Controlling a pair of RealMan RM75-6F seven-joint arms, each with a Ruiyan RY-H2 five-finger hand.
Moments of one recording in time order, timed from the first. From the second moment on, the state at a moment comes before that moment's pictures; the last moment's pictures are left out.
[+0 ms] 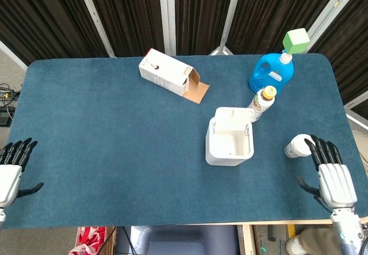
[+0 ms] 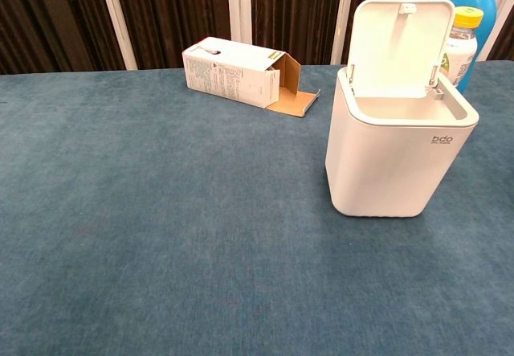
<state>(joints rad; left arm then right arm) -0.10 -1.09 -0.01 -1.64 1.51 1.45 0.10 0.11 -1.07 0.10 -1.80 -1.49 1.44 -0.07</state>
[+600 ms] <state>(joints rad) -0.11 -1.09 -0.01 -1.66 1.50 1.42 0.09 0.40 -0.91 0.35 -2.05 -1.09 1.16 -0.21</state>
